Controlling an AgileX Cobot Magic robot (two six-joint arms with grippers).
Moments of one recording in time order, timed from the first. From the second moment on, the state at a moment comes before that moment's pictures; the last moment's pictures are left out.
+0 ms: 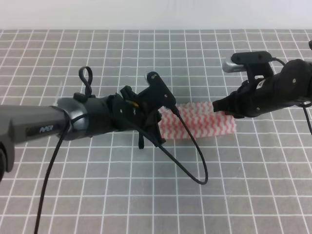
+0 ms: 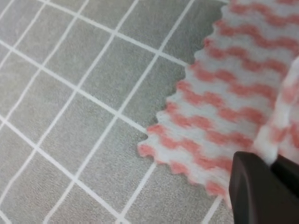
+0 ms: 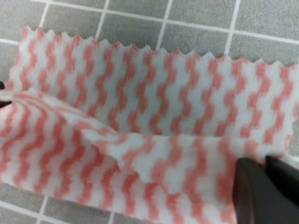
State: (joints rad) left arm -0.58 2.00 -1.24 -0.59 0.04 1.19; right arm 0.33 1.83 -1.23 0.30 0.42 -0.13
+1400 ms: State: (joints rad) left arm -0.54 2.05 -1.31 -0.59 0.07 1.19; right arm 0.33 1.85 -1.23 0.30 0.35 -0.13
